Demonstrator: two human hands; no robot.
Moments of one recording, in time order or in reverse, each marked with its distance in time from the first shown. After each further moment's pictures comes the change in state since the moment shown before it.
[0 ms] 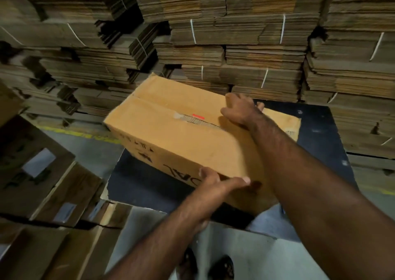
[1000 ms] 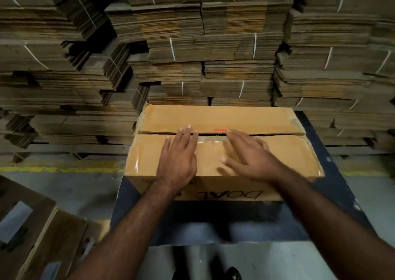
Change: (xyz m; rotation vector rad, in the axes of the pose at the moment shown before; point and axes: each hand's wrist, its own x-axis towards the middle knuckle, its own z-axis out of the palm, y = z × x) left_hand 0.074 0.080 -0.174 1.440 0.447 0.799; right_hand -0.085 -0.033 0.031 -0.134 0.013 -0.158
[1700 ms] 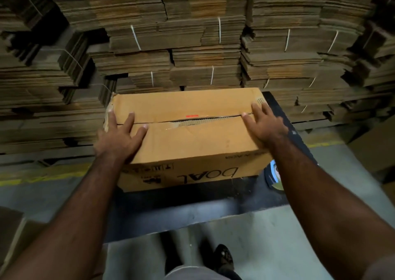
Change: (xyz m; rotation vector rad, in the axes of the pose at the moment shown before) left_hand 0.016 -0.066 -0.027 0.003 -0.197 -0.450; right_hand -0.018 0.098 -0.005 0.062 0.167 0.731
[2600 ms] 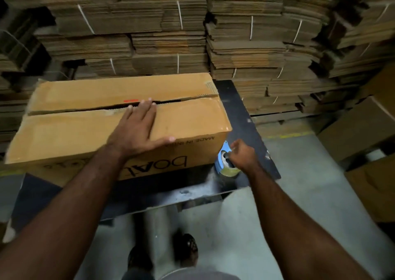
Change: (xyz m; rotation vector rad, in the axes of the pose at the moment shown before) left_hand -0.076 0.199 0.064 0.093 0.019 0.648; right_hand -0.023 0.195 0.059 0.337 -0.093 0.127
